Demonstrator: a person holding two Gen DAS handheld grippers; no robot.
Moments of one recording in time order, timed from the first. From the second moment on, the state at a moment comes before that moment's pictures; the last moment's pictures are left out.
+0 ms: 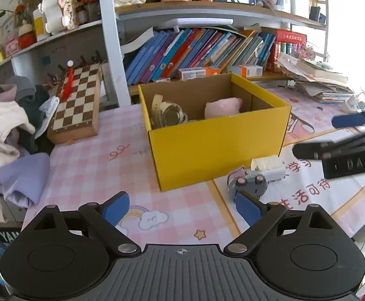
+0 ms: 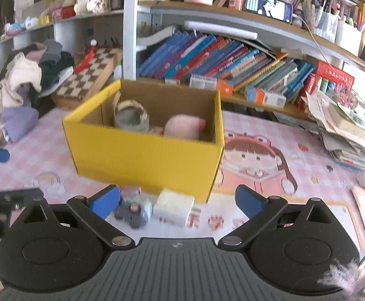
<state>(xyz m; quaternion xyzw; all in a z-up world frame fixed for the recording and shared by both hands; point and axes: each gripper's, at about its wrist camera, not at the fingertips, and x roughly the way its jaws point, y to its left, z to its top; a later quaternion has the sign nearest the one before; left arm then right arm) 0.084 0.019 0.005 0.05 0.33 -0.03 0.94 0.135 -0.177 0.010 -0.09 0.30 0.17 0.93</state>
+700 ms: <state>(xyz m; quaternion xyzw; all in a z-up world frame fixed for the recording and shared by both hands) 0.067 0.019 -0.018 0.04 0.35 -0.01 0.94 0.102 -0.165 -0.028 -0.10 0.35 0.16 0.92</state>
